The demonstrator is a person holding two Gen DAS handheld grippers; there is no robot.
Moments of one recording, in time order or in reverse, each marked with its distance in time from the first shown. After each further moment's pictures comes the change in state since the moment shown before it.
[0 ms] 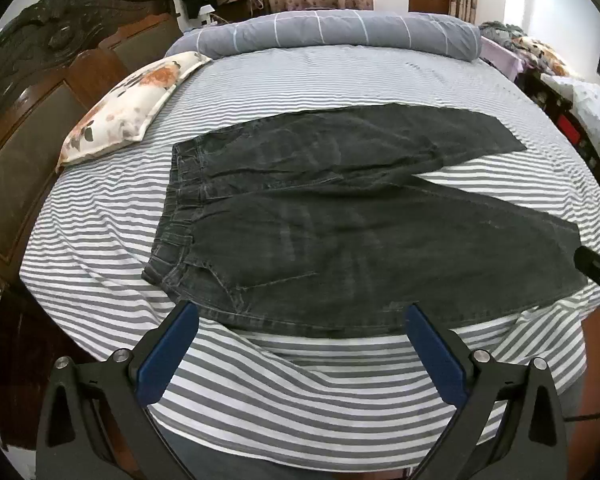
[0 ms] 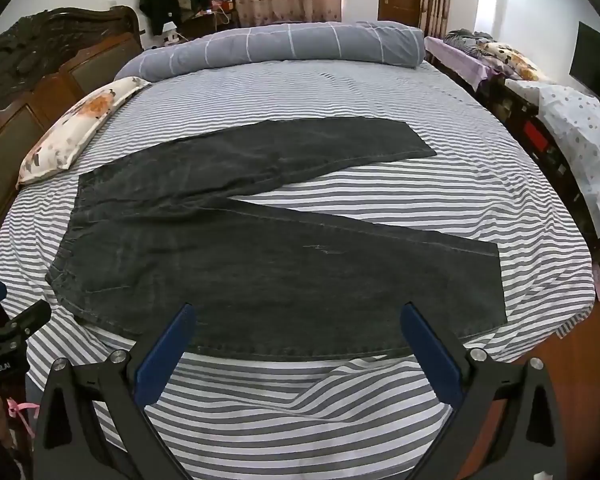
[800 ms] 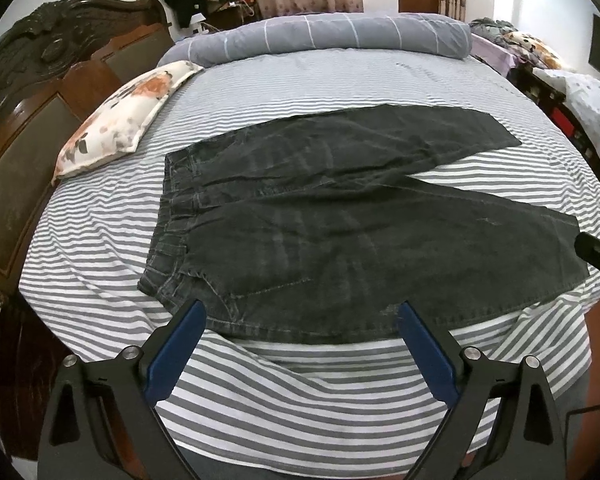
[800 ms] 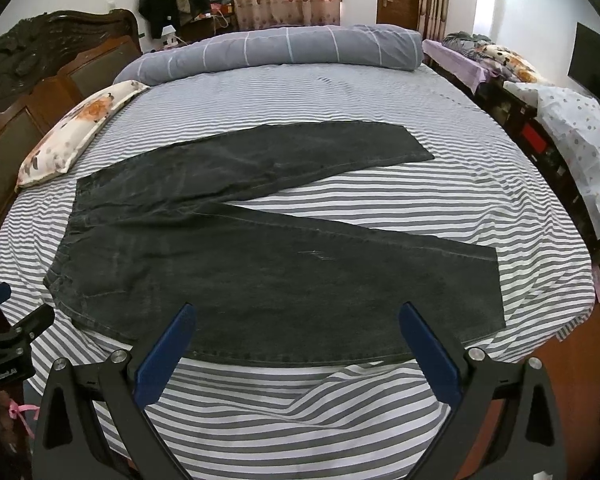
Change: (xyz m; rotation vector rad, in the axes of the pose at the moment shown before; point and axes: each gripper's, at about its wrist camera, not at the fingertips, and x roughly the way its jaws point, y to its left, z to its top) left arm 0.004 -0.007 -0.002 0.034 -0.032 -0.003; right arm 0.001 -0.009 0.001 0.008 -0.012 0.007
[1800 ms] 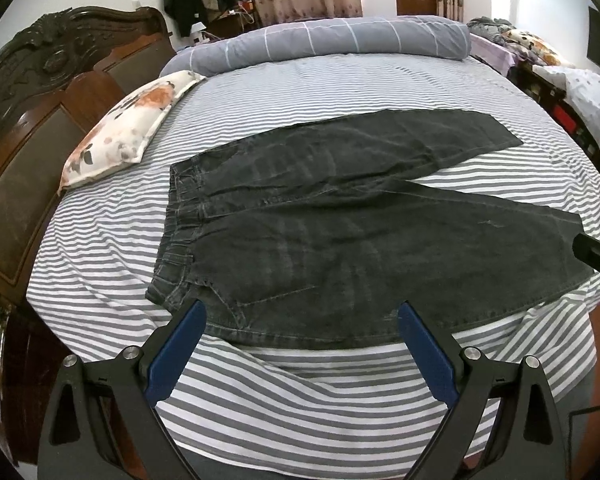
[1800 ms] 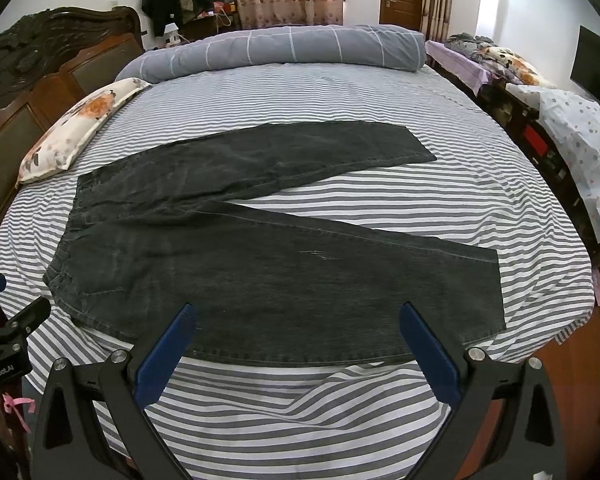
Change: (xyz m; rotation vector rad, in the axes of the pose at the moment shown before) left arm -0.007 -0.007 0.000 0.026 -0.022 0.025; right arm 0.001 0.001 -0.001 -0.012 -0.003 0.002
